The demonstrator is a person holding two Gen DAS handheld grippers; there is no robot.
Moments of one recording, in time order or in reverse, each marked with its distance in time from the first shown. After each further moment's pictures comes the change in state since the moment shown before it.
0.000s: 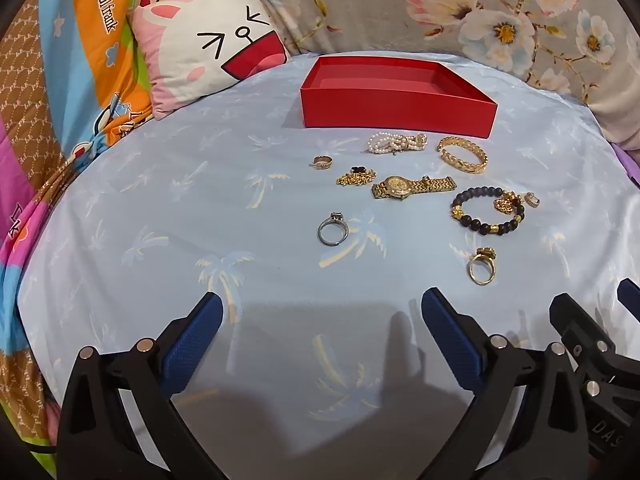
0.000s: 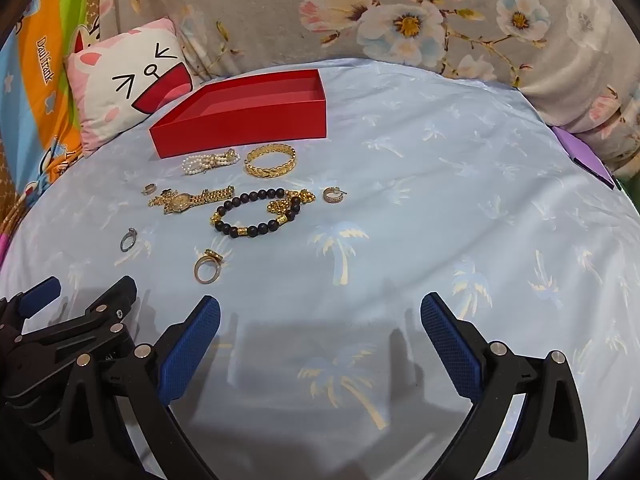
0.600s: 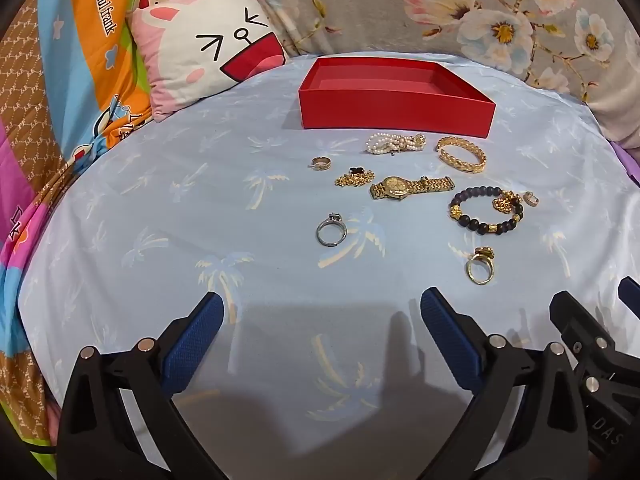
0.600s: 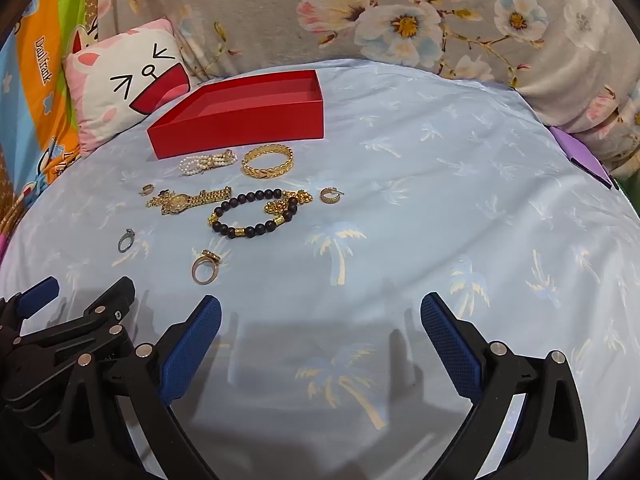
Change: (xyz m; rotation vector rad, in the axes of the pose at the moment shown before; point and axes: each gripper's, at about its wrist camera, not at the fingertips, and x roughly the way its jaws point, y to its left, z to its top) left arm 0.001 0.005 0.001 -0.002 -0.002 -0.003; right arm 0.000 0.001 -0.001 -0.006 -0.004 -0.007
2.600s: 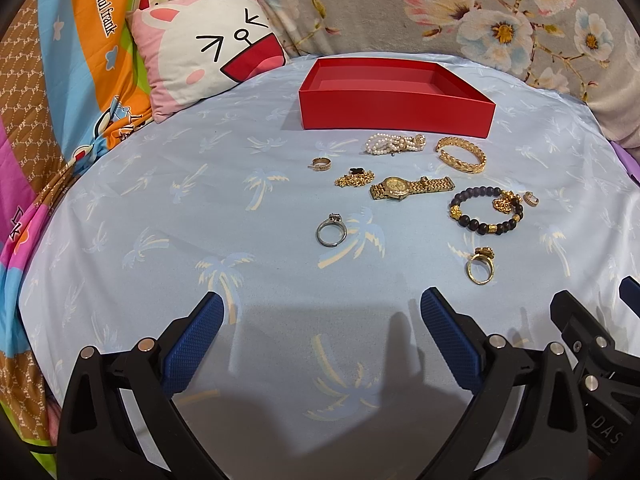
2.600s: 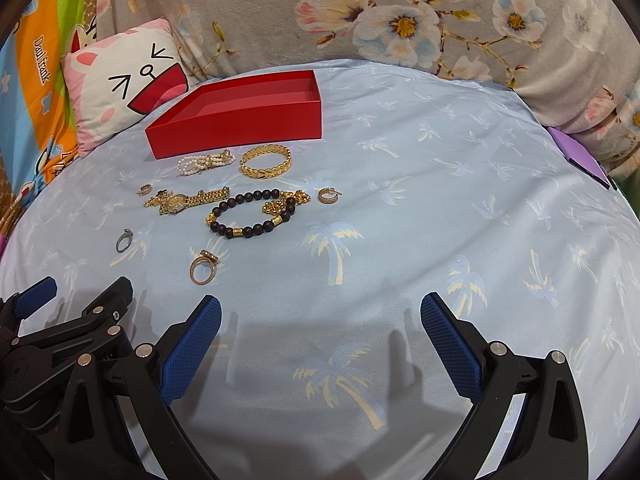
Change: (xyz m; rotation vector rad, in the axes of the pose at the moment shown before) left arm -0.001 -0.005 -0.001 0.008 -0.006 0.011; right arm 0.000 0.000 0.000 -0.002 -0.001 -0.003
